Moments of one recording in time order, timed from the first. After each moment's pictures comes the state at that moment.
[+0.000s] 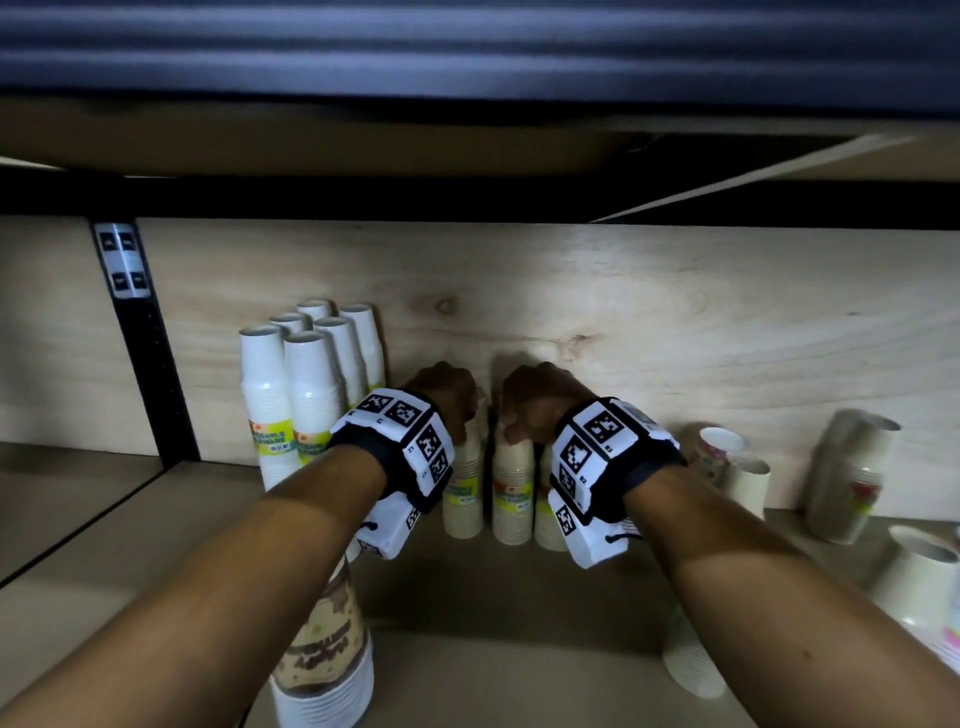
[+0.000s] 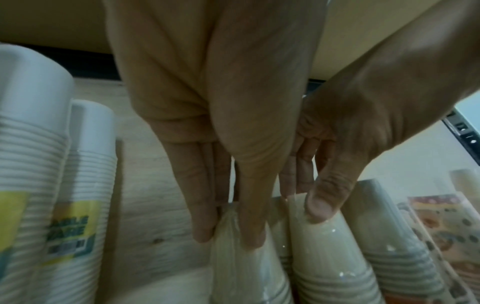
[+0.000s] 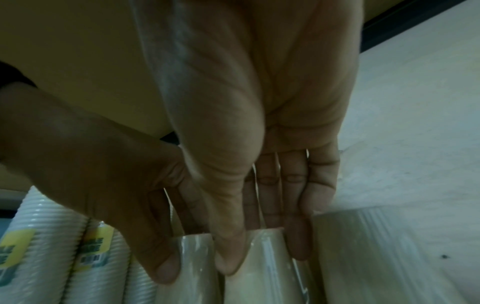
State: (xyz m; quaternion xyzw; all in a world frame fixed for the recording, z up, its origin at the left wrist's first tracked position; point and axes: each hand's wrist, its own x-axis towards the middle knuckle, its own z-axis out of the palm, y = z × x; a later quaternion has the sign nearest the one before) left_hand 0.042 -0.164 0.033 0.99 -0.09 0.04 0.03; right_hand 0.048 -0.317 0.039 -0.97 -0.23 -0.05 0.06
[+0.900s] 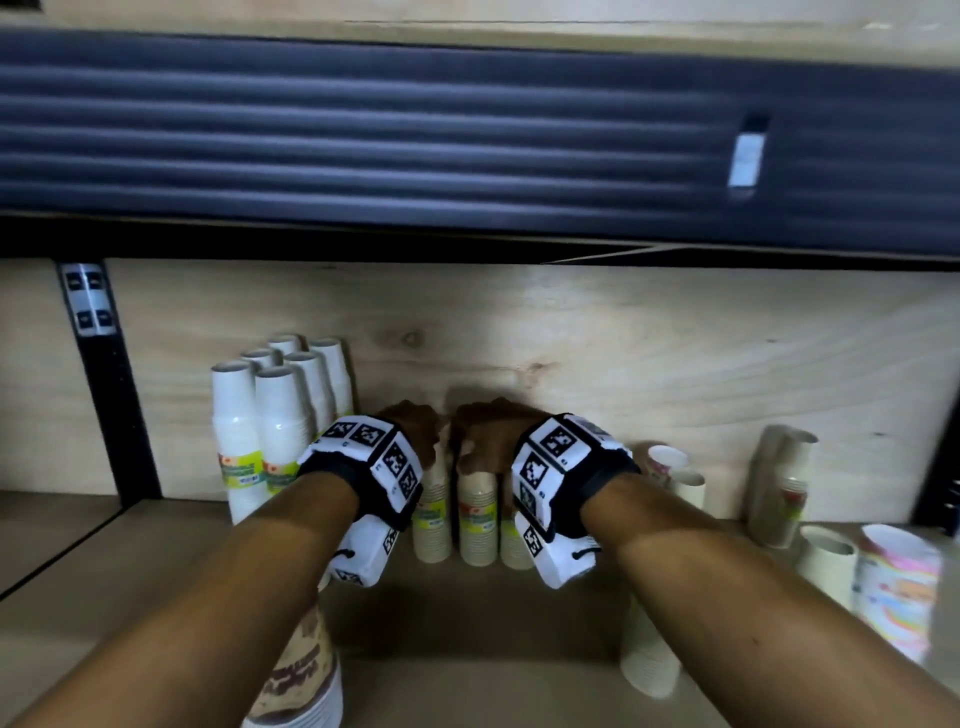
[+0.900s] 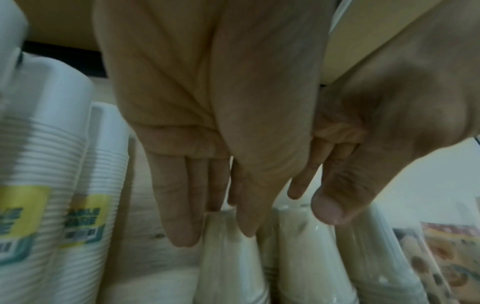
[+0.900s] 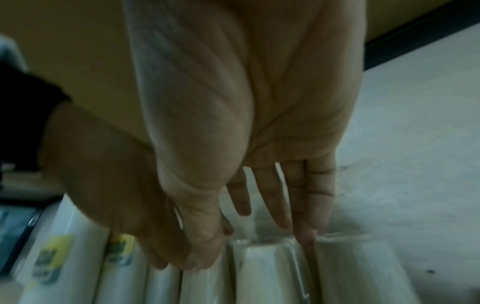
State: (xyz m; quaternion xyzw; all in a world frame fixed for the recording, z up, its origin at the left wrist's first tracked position) left_hand 0.033 -0.170 0.030 1.00 -0.06 0.04 -0.05; right_hand 0.022 -0.316 0.045 -0.97 -0.25 -0.03 0.02
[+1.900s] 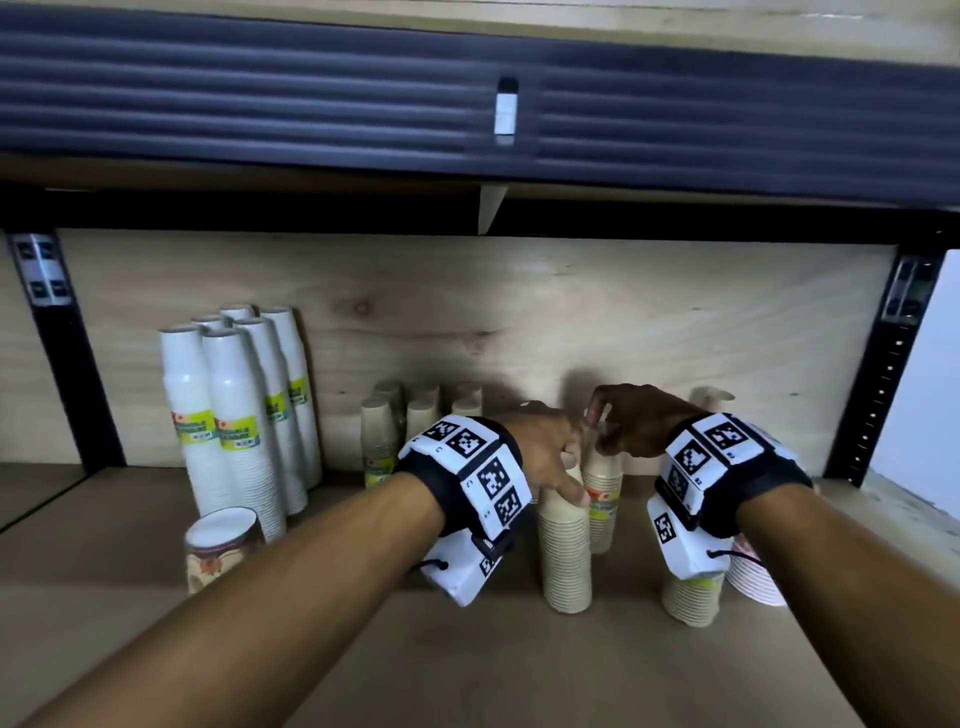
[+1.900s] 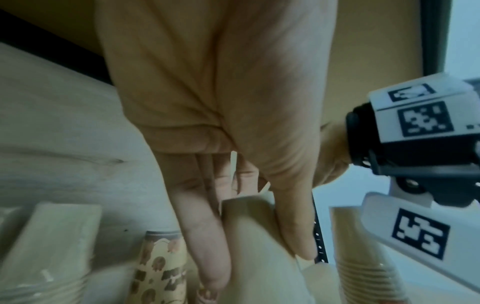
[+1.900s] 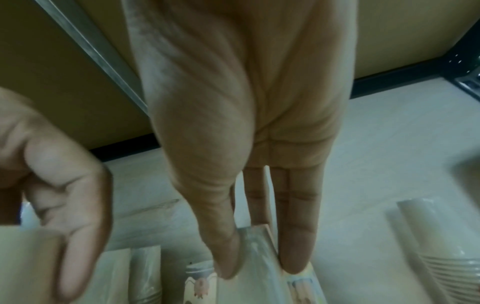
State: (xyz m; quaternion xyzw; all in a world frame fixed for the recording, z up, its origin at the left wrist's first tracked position) left_hand -0.069 -0.352 0.039 0.95 -0.26 -0.07 0.13; right_hand -0.032 -0.520 0.042 -0.99 -0.09 -0.02 0.13
